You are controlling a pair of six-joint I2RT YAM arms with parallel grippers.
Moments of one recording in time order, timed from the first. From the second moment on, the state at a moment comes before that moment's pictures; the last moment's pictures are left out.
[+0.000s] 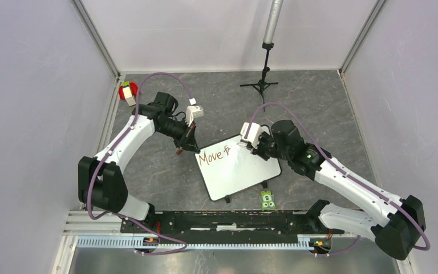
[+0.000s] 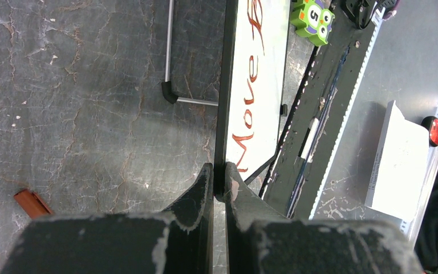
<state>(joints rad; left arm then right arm) -0.29 1.48 1.18 -0.97 0.84 0.51 0.74 1.06 0.82 -0.30 -0.20 -0.47</state>
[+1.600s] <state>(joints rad) -0.29 1.48 1.18 -0.98 0.83 0.51 0.73 1.07 0.83 -0.30 -0.21 -0.48</state>
